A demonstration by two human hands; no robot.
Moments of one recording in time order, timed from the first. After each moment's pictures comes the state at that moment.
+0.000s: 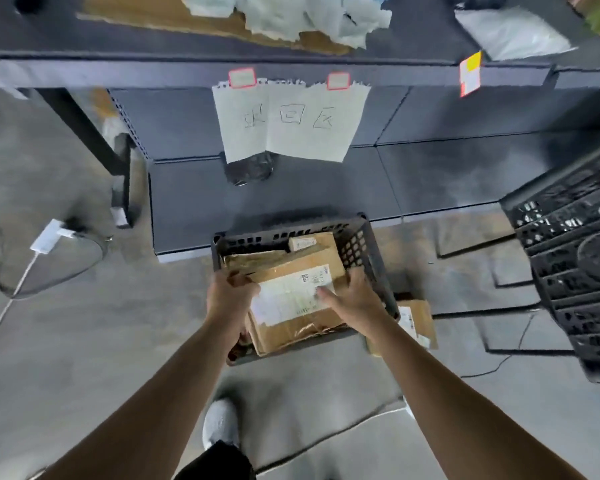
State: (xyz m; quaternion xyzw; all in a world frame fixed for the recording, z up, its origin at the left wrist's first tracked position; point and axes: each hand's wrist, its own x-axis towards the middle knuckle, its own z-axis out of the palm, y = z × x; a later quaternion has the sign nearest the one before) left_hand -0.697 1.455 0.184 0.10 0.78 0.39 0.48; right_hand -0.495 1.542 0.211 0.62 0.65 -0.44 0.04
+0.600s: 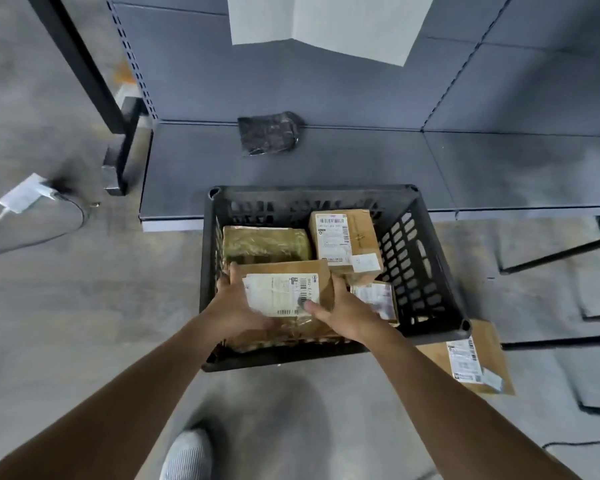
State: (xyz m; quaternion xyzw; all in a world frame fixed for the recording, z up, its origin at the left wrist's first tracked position) left_hand -0.682 1.435 -0.036 0.32 0.80 0.13 0.49; right_hand -0.487 1.537 -0.033 0.52 0.70 -0.47 0.13
